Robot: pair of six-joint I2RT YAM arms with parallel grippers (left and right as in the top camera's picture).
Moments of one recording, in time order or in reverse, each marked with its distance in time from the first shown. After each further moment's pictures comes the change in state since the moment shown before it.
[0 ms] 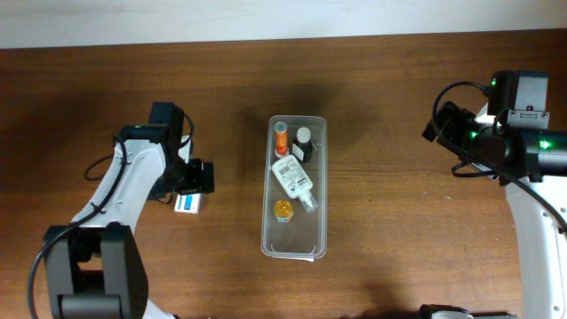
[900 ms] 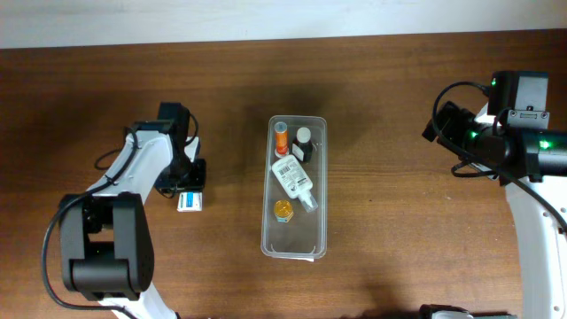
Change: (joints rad) left arm 0.001 0.144 0.071 0.003 -0.027 0.084; right arm 0.000 0.000 0.000 0.000 0.000 0.000
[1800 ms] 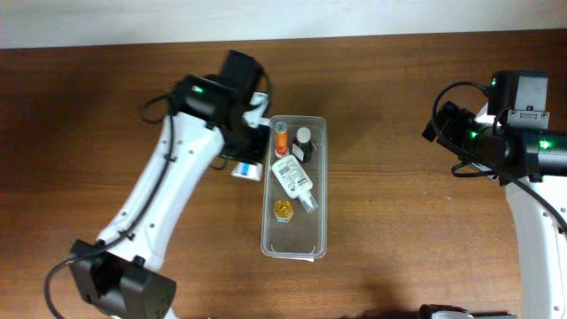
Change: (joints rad) left arm -0.424 -0.098 0.521 -0.349 0.091 -0.126; right arm 0.000 0.000 0.000 0.000 0.000 0.000
